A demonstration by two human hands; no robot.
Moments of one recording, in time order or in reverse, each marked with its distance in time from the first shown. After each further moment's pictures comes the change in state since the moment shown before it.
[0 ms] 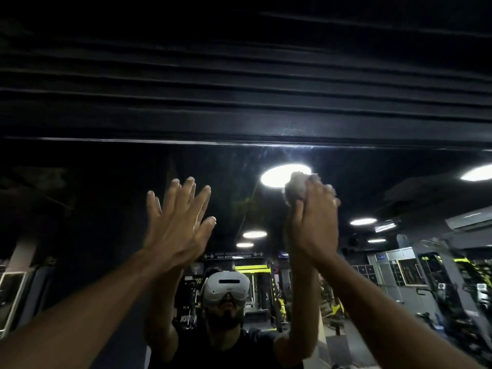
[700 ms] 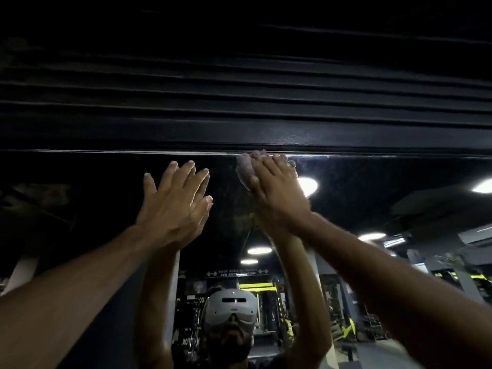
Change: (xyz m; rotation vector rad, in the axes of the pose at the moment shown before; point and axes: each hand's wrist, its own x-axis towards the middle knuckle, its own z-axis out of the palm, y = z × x) left_hand 0.066 -0.032 -0.016 0.122 0.096 0.051; right_hand 0.083 -0.074 0.041 -0.080 -0.150 -0.508
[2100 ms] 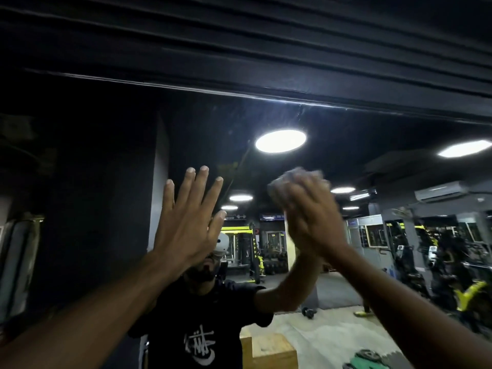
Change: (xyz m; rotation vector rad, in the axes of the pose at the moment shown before) left_hand -0.156 -0.012 0.014 -0.187 -0.056 0.053; right_hand -0.162 -0.058 -0.001 -0.001 -0.025 0.111
